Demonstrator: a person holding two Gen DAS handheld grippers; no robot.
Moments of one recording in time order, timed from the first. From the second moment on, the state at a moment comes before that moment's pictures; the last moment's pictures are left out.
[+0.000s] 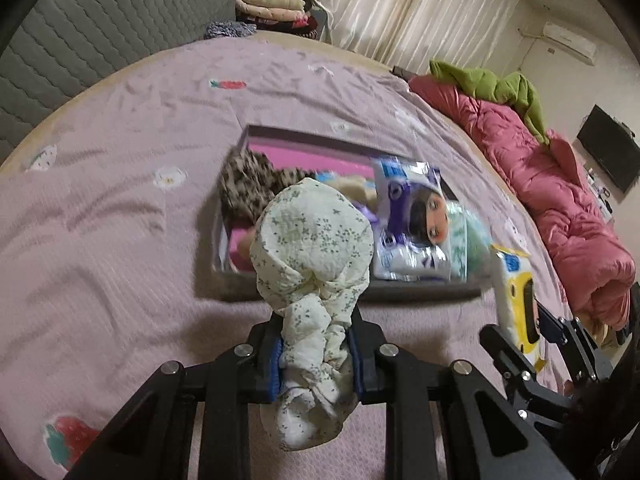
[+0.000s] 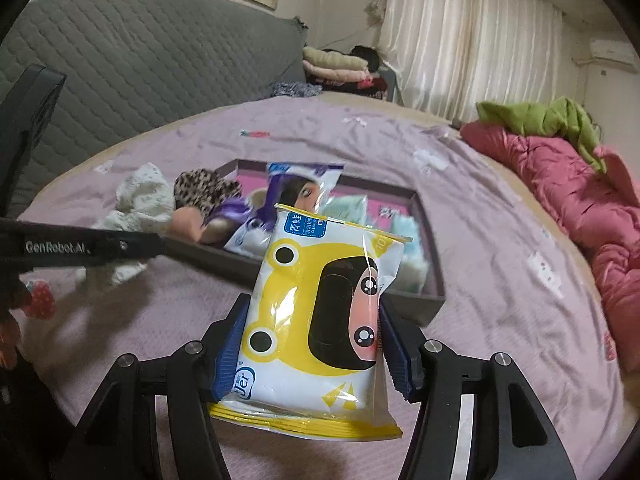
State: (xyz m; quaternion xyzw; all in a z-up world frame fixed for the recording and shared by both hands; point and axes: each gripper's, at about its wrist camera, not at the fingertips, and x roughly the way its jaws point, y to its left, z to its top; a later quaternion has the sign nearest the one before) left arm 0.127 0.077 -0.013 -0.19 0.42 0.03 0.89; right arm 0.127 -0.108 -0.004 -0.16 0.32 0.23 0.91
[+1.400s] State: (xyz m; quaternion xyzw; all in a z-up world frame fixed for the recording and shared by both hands) left arm 0.211 0.125 -0.001 -0.19 0.40 0.04 0.89; right arm 0.220 -0.089 0.036 -0.17 0.28 0.20 0.92
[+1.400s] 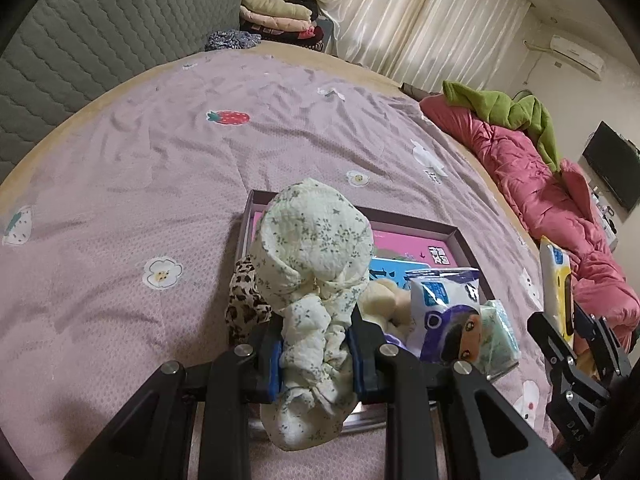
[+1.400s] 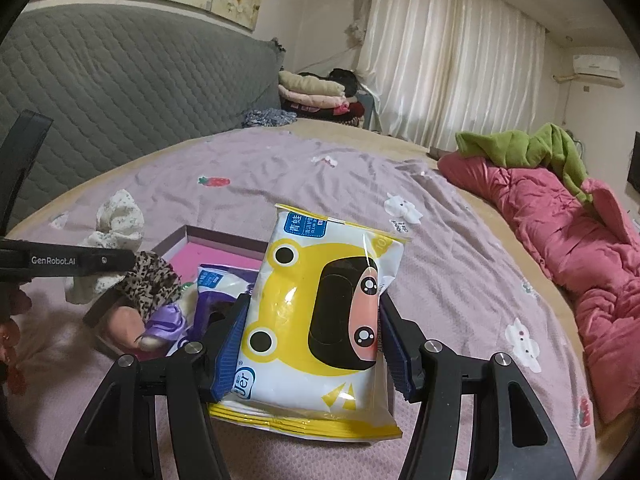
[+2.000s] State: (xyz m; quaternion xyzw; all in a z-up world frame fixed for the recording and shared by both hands) left arm 0.242 0.112 -0.024 -0.19 0.43 0.02 0.88; right arm 0.243 -0.090 0.020 -0.17 0.31 0.19 0.92
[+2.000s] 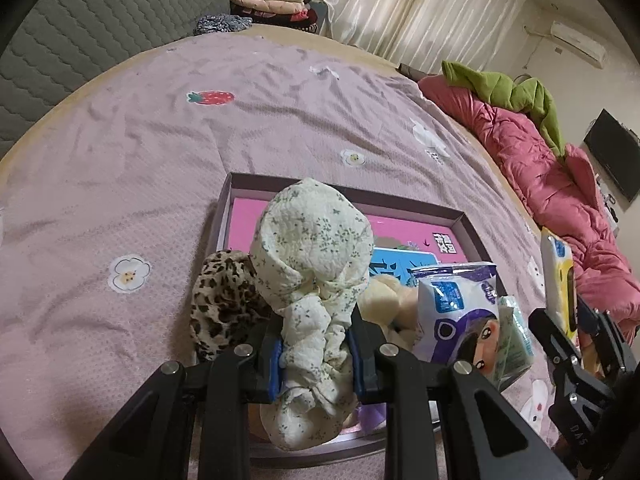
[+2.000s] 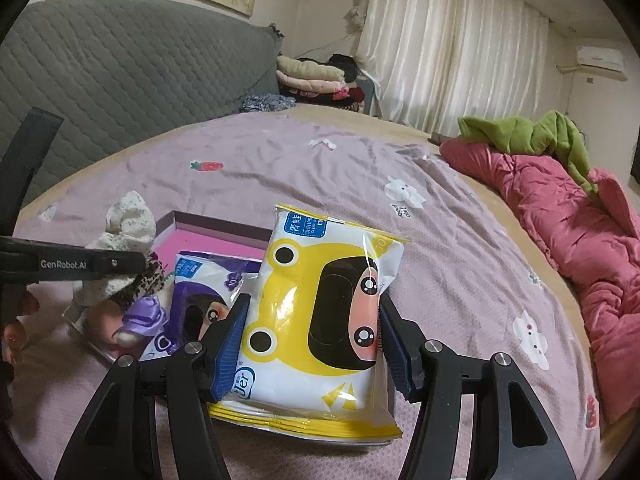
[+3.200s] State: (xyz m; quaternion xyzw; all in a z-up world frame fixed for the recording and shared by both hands) left arm 0.251 0.105 -0.047 -0.17 0.47 0.03 0.87; right arm 0.250 -0.063 -0.032 -0.22 0.33 0.21 0.90
